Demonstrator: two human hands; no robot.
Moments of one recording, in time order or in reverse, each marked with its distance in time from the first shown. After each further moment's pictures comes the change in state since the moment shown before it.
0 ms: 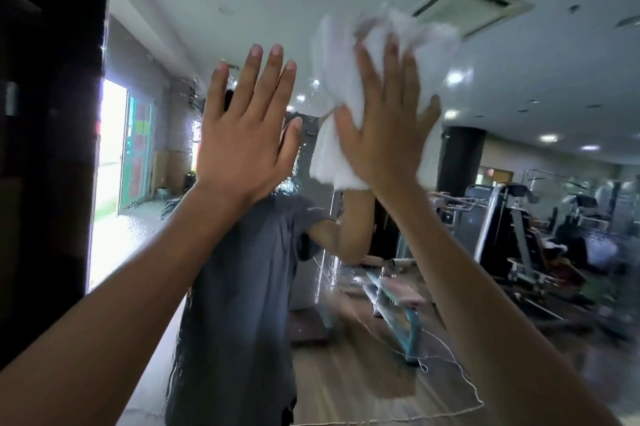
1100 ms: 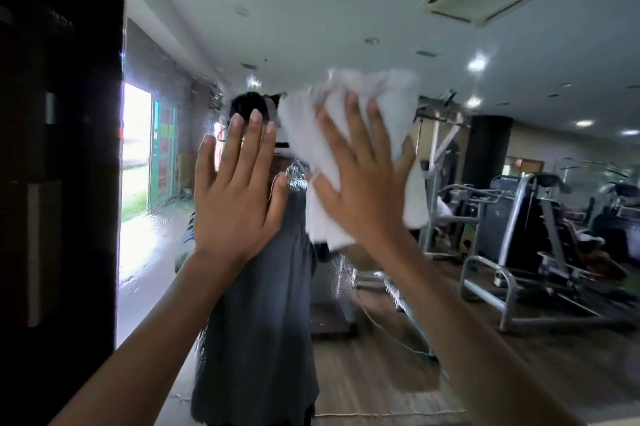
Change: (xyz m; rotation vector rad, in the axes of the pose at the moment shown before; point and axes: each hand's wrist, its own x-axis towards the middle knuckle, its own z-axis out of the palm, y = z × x) left_hand -0.082 0.011 -0.013 0.018 -0.005 -0.092; right_hand -0.075 -0.015 0.002 0.075 -0.016 -0.192
